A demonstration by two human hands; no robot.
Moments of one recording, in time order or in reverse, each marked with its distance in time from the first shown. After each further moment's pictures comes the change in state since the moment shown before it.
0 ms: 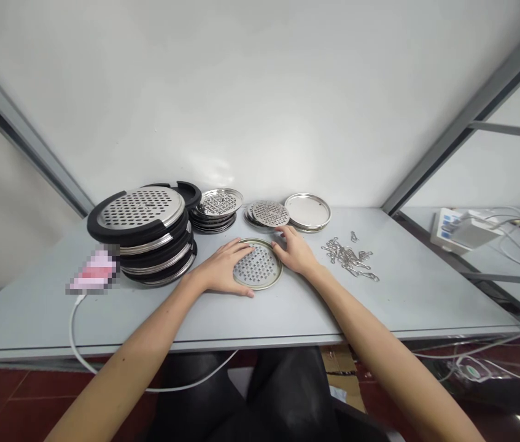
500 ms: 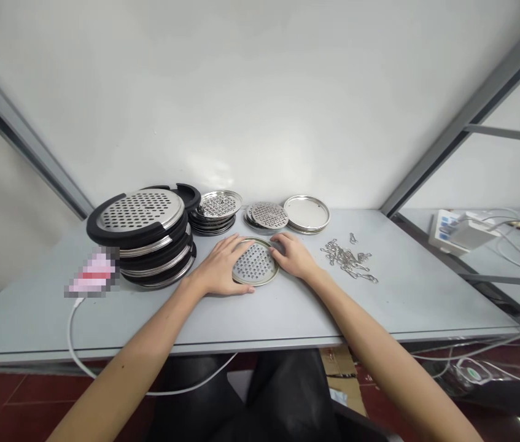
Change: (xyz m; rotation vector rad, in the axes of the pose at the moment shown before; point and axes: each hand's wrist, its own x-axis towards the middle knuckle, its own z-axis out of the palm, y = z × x) left_hand -0.004 0.004 -0.001 0.121 0.145 0.052; right_hand -0.003 -0.005 -0.004 -0.031 -0.084 -0.051
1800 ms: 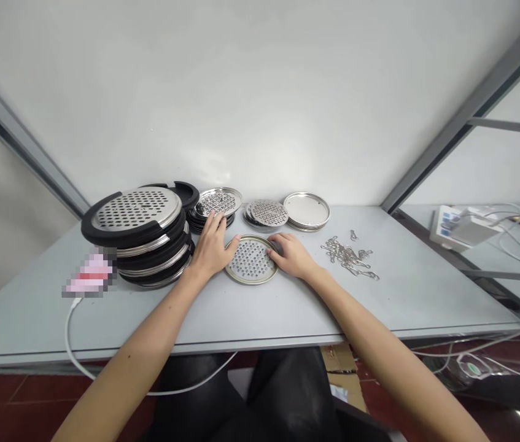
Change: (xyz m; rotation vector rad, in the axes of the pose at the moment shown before) left_hand 0.025 -0.025 0.008 0.208 0.528 -0.158; right_hand -0.001 -0.004 0.000 -0.060 -0.079 -0.014
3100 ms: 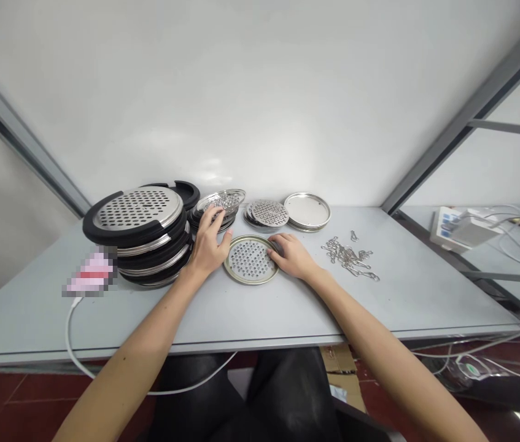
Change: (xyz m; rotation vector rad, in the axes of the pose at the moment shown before) left_hand 0.003 0.002 -0.014 -0.191 0.184 -0.017; right_hand -0.001 -0.001 0.000 -0.007 -0.007 0.004
